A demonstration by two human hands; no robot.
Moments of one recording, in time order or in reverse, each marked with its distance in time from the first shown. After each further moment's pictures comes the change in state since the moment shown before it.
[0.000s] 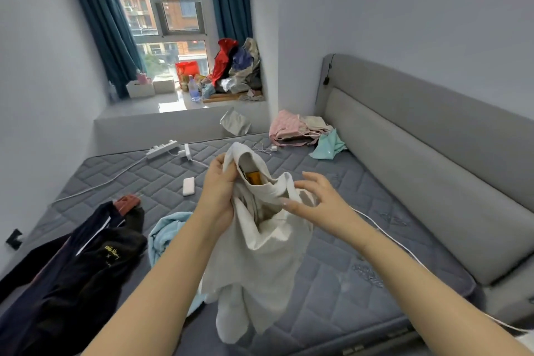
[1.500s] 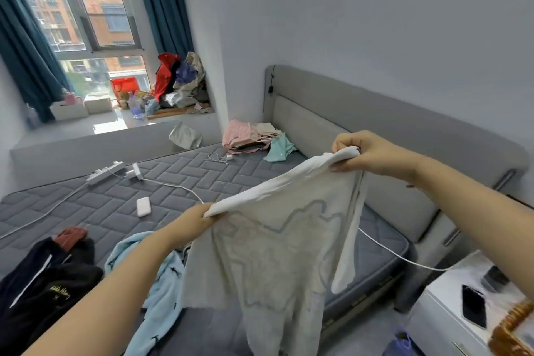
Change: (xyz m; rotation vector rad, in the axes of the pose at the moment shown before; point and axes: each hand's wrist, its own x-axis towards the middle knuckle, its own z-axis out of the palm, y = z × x) left_hand 0.009 -0.039 -0.076 1.209 -0.595 0.007; right_hand -0.088 -0.039 -0.140 -0.075 -0.010 -0.117
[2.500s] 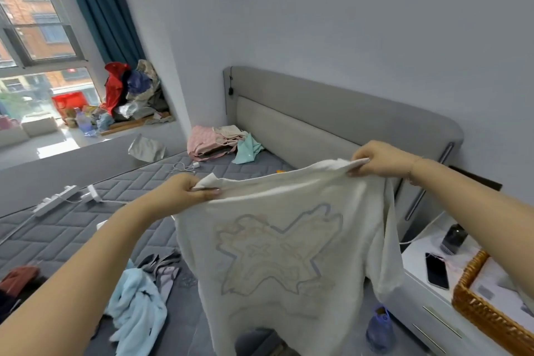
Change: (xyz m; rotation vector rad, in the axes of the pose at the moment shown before) left_hand 0.026 0.102 -0.025 0.170 -0.055 0.124; right_hand -0.064 0.090 -0.048 -0.395 0.132 0.452
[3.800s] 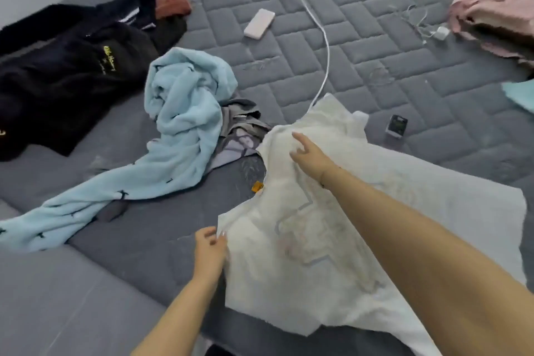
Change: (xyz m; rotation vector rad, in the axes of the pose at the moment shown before) left_hand 0.156 -0.327 0.427 -1.082 0.975 -1.548; right_hand 0.488 -0.101 0.640 0.373 -0.978 -0.345
